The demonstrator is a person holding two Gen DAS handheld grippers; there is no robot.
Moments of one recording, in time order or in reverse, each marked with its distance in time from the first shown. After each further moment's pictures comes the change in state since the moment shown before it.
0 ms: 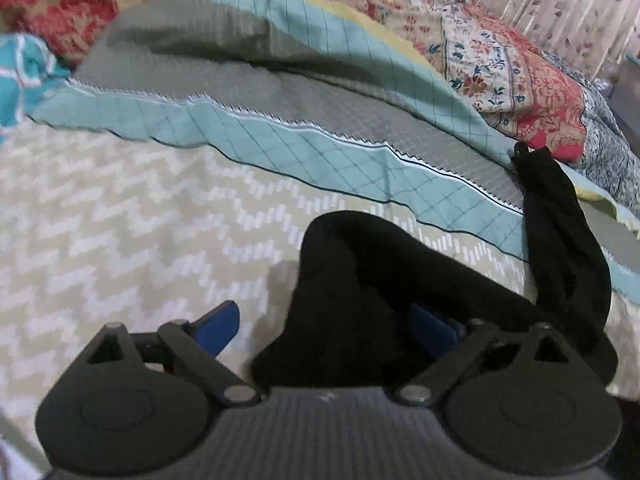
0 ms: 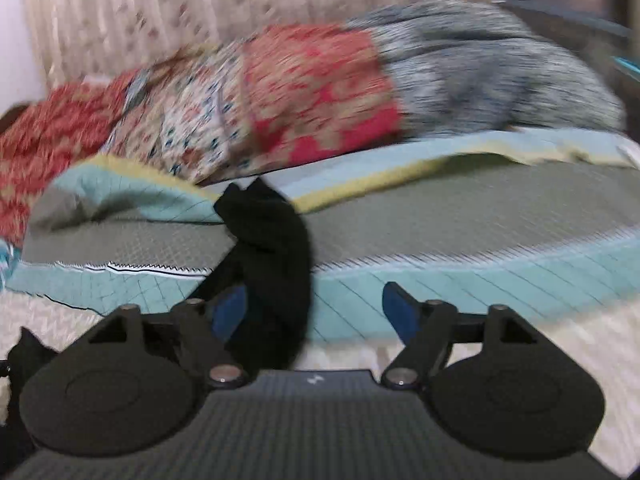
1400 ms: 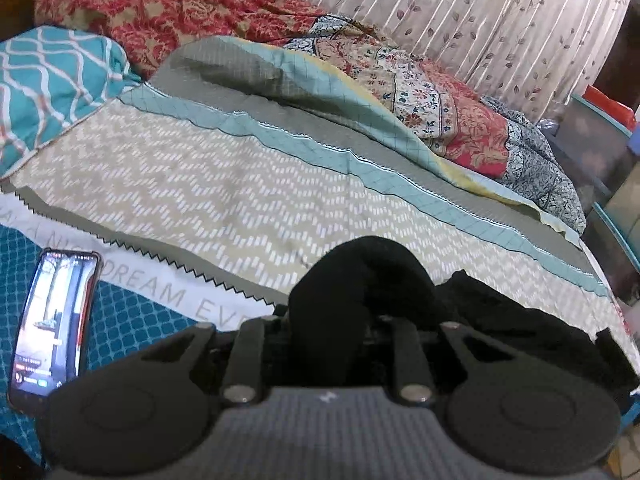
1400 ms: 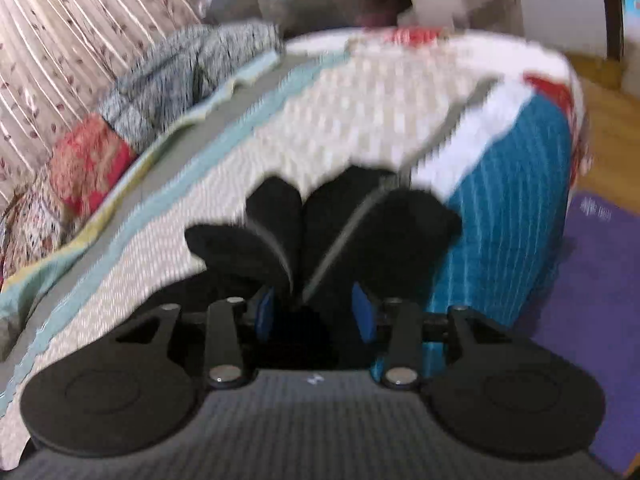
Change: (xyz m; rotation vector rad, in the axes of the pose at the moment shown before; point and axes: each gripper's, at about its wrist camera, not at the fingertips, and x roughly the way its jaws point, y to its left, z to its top) left arm -0.195 0.019 -0.155 -0.024 -0.173 -0.082; right arm -0.287 -0.127 -0.233 0.619 -0.157 -0.411
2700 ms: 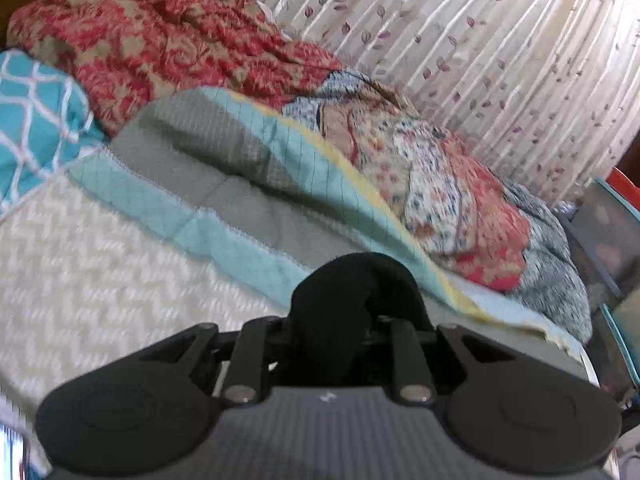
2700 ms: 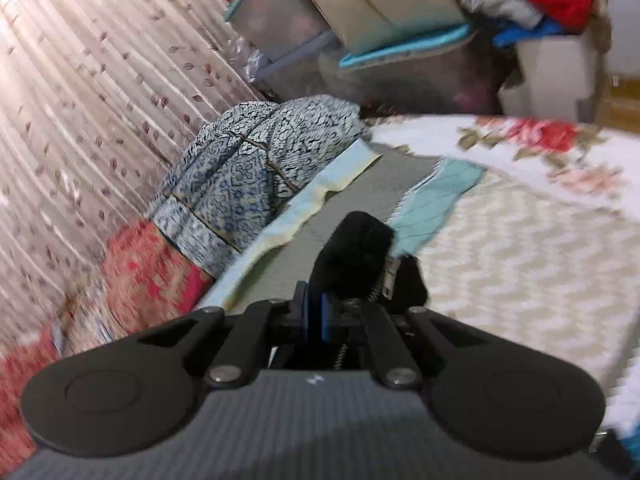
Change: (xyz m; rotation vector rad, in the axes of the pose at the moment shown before) left arm 0.101 -0.014 0.182 -0.140 -0.129 -0.011; right arm 0.134 0.082 0.183 0.219 -0.078 0.241
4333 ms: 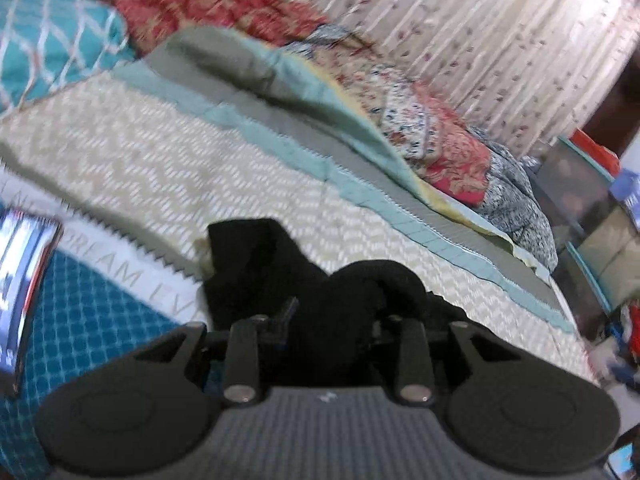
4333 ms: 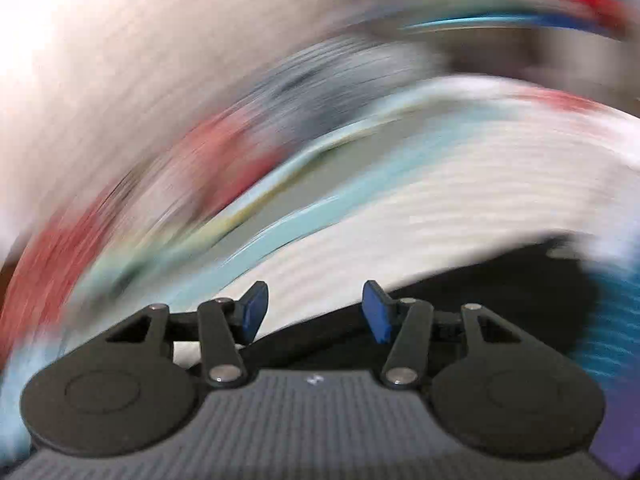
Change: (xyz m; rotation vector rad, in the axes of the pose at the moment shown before) left arm -0.114 0.051 -0.187 0.028 0.072 -0.108; right arm -0.139 0.057 -0.200 -0.593 0.288 0.307
